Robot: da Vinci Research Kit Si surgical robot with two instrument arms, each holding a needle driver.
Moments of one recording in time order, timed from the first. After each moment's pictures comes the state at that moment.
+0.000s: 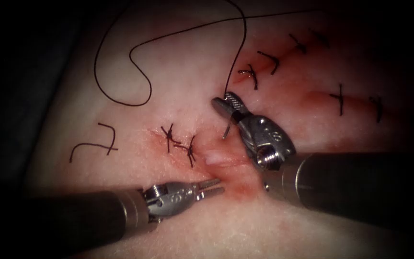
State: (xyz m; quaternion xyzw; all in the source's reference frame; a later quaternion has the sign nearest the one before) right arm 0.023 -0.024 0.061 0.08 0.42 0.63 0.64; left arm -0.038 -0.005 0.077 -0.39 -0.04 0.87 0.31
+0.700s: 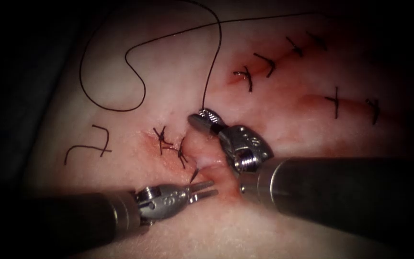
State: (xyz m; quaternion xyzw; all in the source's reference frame) right arm 0.027 -0.025 0.063 0.23 0.42 0.64 0.60; left arm -0.037 -0.006 0.074 -0.38 -0.03 0.88 0.29
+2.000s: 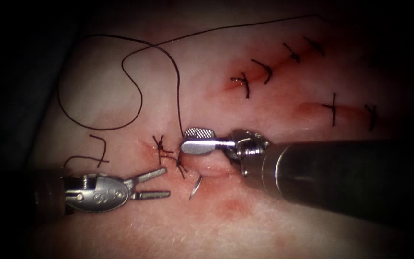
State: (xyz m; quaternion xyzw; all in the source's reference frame) right arm 0.025 -0.023 0.062 0.42 0.53 0.58 0.45; left arm -0.029 -0.003 0.069 -0.53 0.03 0.84 0.09
